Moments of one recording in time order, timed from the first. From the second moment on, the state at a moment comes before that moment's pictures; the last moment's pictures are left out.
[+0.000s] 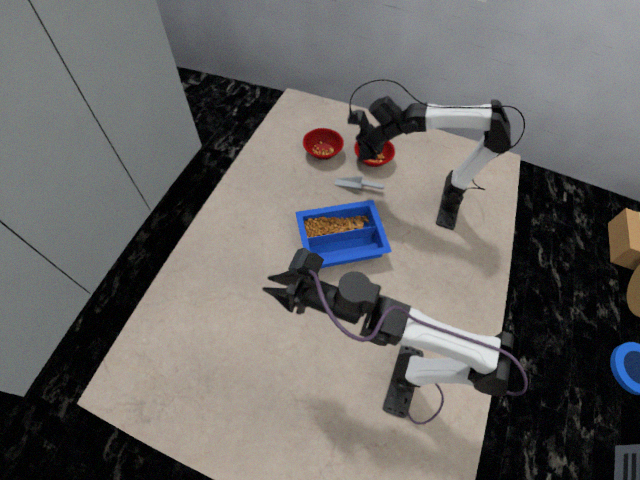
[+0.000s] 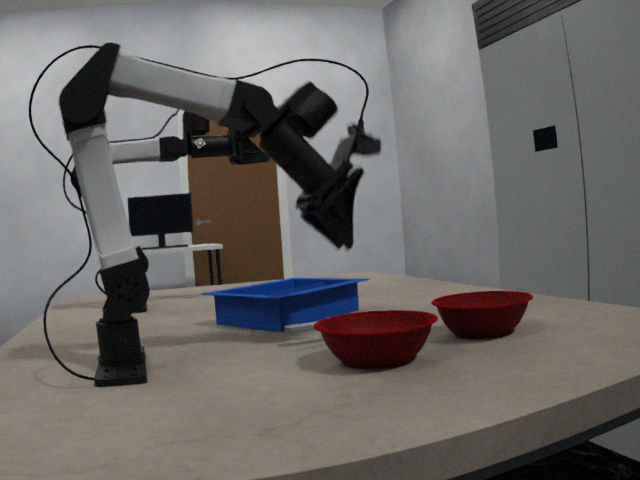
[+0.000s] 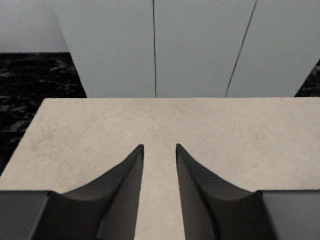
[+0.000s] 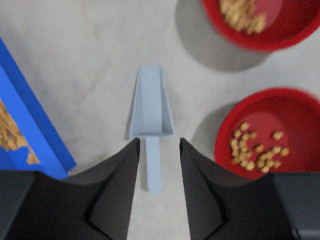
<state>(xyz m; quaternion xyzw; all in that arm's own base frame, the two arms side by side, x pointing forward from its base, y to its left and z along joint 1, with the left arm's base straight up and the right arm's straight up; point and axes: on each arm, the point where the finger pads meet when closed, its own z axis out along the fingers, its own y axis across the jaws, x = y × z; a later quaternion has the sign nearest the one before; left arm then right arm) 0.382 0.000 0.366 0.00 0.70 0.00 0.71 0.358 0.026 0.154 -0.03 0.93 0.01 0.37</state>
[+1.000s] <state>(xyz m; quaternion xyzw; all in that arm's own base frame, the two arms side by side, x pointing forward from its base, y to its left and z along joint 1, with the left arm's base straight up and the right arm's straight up) 0.382 0.000 0.361 0.00 0.71 0.00 0.71 0.389 0.002 0.344 0.00 0.73 0.00 0.69</state>
